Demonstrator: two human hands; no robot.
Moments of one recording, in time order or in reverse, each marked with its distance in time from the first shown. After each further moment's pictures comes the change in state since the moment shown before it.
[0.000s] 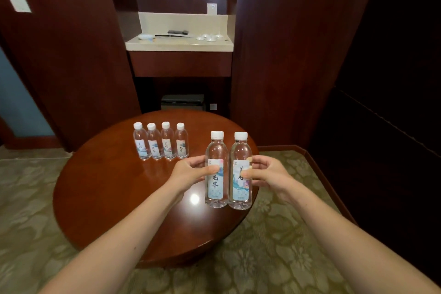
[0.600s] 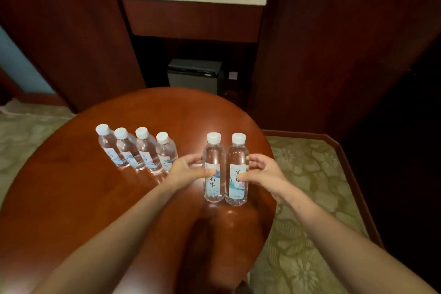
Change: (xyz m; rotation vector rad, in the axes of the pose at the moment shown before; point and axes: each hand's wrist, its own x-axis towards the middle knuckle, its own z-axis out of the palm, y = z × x) left_hand 0.273 -0.053 -0.007 0.107 0.078 -0.190; right_hand 0.291 0.024 -0.047 -0.121 -0.112 0.119
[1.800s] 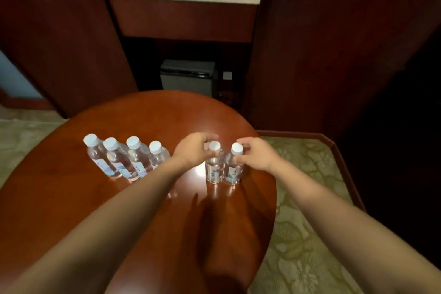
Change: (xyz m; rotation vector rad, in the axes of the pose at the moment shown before) left_hand 0.085 0.042 0.007 0.730 0.016 0.243; right_hand 0.071 -0.042 -0.007 -0.633 -0.017 -0.185
